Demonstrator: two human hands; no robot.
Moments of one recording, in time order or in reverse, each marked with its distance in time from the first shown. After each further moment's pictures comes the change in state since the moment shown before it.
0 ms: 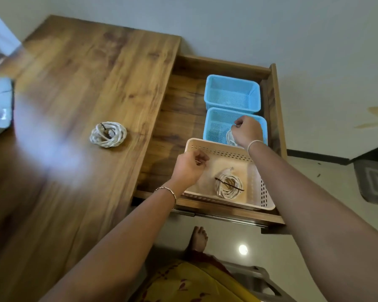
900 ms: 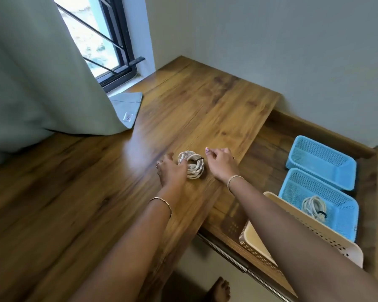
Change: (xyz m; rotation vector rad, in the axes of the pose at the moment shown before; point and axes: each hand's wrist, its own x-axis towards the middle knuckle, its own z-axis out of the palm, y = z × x) left_hand -0.015 -0.083 -0.192 -0.271 0.807 -0.529; right_hand -0.082 -0.204 0.153 -0.126 -0.400 -0.478
